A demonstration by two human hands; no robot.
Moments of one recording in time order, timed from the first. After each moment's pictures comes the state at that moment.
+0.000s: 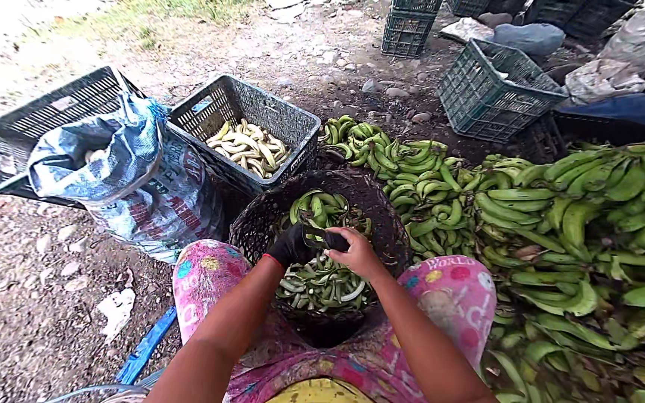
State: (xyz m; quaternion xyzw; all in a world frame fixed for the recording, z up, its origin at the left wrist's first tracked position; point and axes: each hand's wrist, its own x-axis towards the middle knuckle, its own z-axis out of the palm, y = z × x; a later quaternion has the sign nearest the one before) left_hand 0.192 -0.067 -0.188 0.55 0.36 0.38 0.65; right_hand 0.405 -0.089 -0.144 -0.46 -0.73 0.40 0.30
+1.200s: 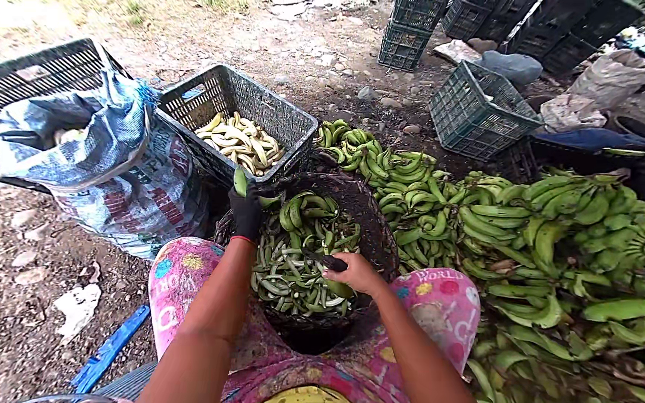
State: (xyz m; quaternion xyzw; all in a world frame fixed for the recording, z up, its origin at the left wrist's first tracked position) left_hand 0.133 -0.011 -0.192 0.32 0.71 0.54 0.31; right_hand 0.427 -0.098 -0.145 -0.54 -0.69 0.47 0.06
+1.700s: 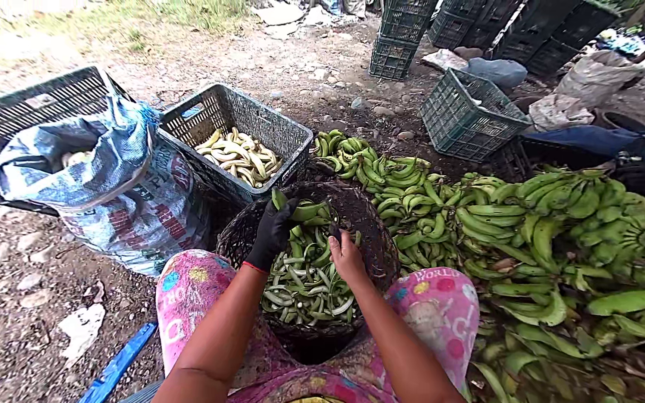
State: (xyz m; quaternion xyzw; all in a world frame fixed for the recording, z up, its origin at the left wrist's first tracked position) left_hand 0.187 -0.037 -0.146 0.35 0.36 0.63 0.59; right_hand 0.397 -0.076 -0.174 -0.61 -0.66 0.34 0.28
